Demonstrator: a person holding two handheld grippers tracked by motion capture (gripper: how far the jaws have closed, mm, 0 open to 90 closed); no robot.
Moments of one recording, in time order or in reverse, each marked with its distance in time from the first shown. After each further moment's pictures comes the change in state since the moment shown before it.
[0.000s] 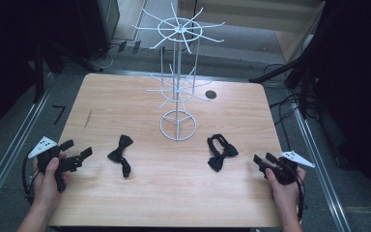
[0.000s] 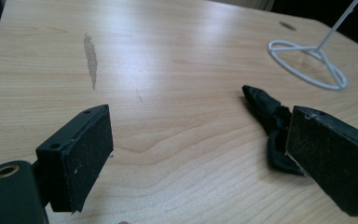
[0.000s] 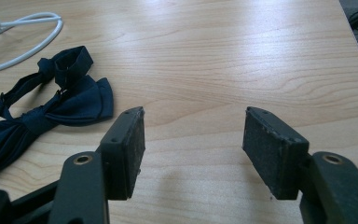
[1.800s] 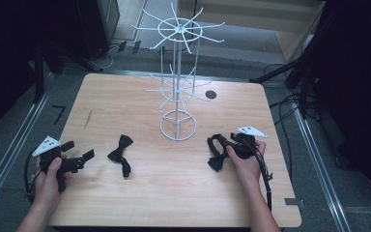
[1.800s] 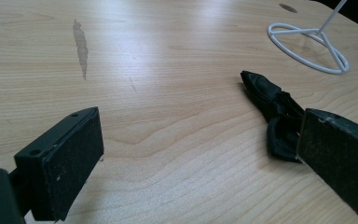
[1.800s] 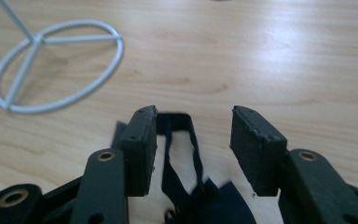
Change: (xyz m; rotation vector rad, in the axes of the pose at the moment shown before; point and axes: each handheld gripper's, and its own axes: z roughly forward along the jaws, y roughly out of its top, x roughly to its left) left arm -0.001 0.001 0.004 0.054 -0.012 0.024; right arm 0.100 0.051 0.083 0.059 0.019 -0.116
